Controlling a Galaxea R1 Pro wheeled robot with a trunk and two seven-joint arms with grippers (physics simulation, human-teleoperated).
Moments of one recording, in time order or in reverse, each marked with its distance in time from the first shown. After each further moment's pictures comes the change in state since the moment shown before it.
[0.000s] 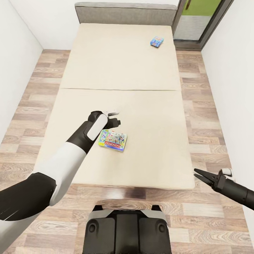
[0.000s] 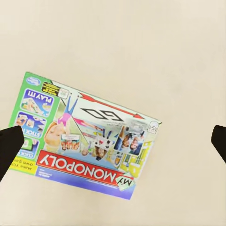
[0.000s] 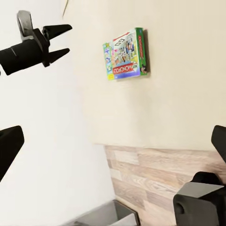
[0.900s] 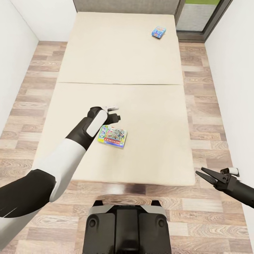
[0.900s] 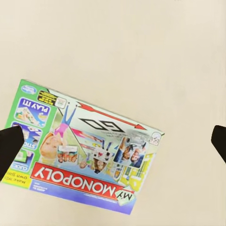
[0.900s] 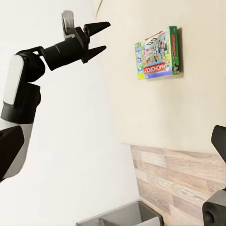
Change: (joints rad) left arm -0.032 -0.001 0.000 -0.005 -0.001 -0.022 0.000; right arm 0.009 -0.007 -0.029 0.001 0.004 0.001 0.194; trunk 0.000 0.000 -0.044
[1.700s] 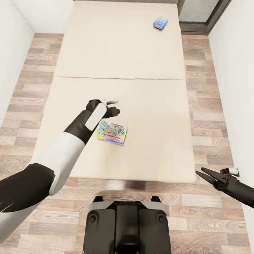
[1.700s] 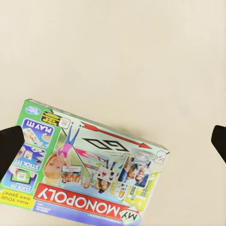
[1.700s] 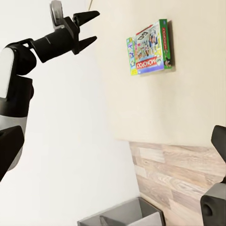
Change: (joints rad) left arm -0.060 0.001 0.000 0.008 -0.015 -0.002 0.000; right arm 0.000 0.000 0.000 0.000 0.001 0.000 0.001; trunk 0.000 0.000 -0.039
